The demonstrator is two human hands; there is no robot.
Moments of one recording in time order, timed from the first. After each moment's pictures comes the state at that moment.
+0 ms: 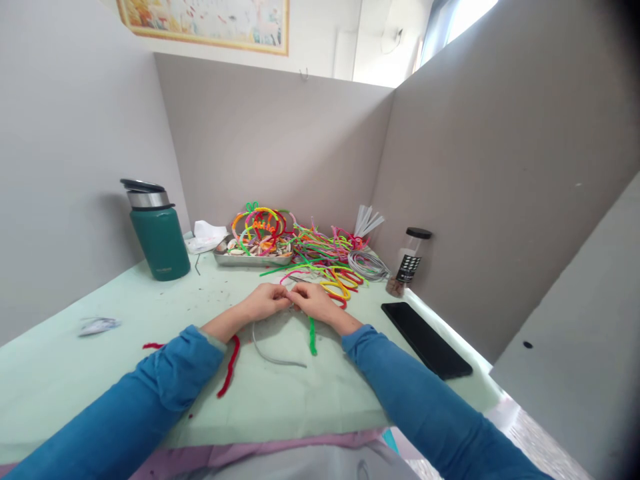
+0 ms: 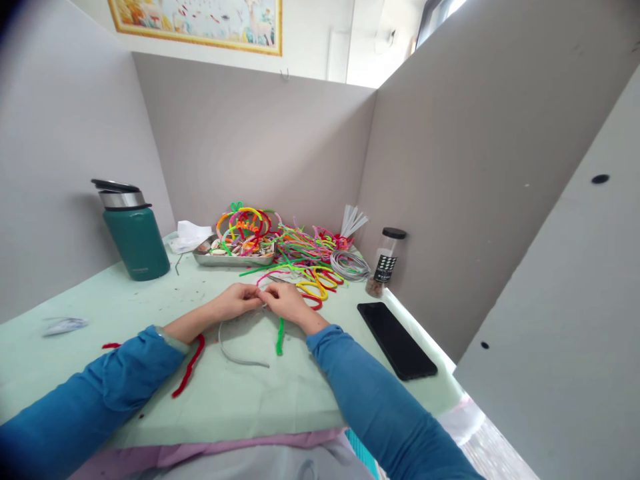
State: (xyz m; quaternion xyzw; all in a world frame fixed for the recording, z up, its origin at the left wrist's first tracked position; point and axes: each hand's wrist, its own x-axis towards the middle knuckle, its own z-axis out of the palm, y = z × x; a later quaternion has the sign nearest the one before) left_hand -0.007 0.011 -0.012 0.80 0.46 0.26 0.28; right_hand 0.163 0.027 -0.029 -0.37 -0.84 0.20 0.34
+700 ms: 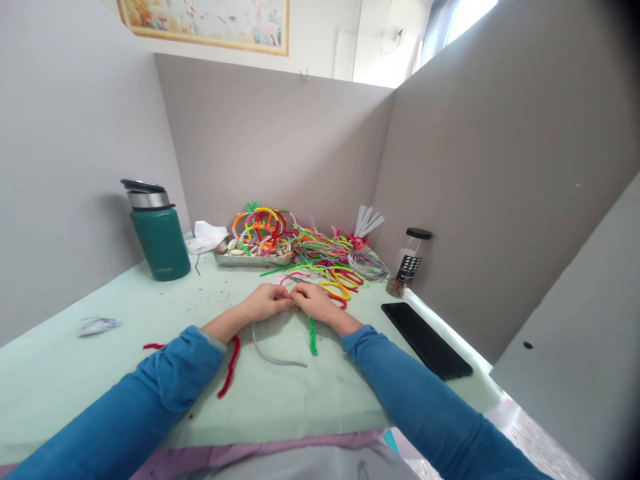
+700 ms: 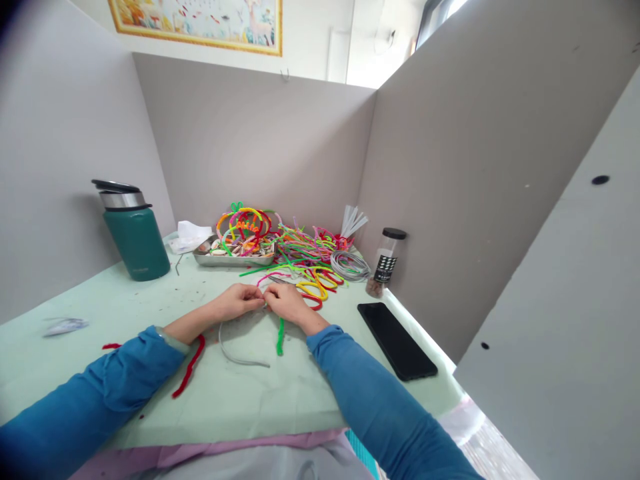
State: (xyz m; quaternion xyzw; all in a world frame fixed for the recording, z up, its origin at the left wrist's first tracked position) left_hand -0.007 0.013 -0.014 0.80 0.47 0.26 0.28; right_hand 0.163 0.034 -0.036 -0.38 -0.84 0.19 0.33
